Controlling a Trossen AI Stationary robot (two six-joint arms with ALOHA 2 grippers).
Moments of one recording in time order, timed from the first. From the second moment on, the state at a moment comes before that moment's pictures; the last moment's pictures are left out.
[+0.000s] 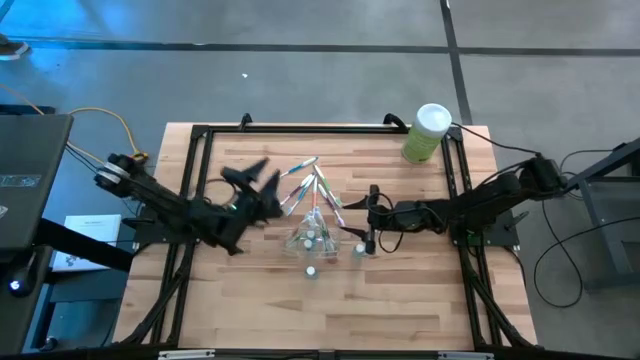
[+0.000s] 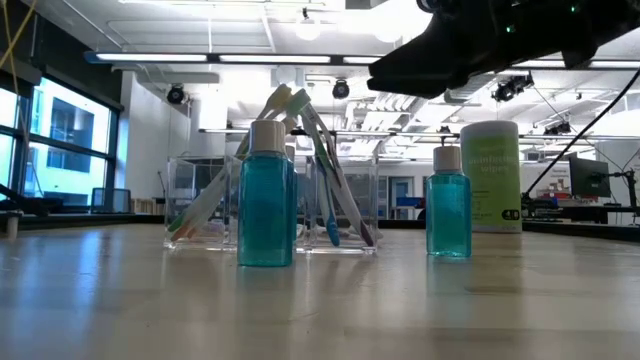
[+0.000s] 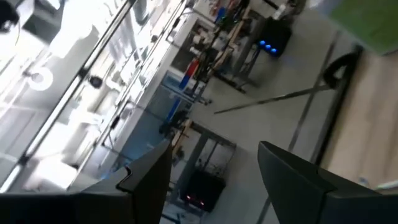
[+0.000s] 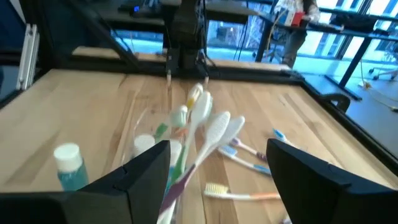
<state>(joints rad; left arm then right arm) -0.43 1.39 0.88 1.44 -1.51 1.87 0.20 1.38 0.56 0.61 0.31 -0.02</state>
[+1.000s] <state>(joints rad) -0.27 0.90 0.34 1.46 -1.11 1.30 0.17 1.36 0.56 0.62 0.28 0.04</state>
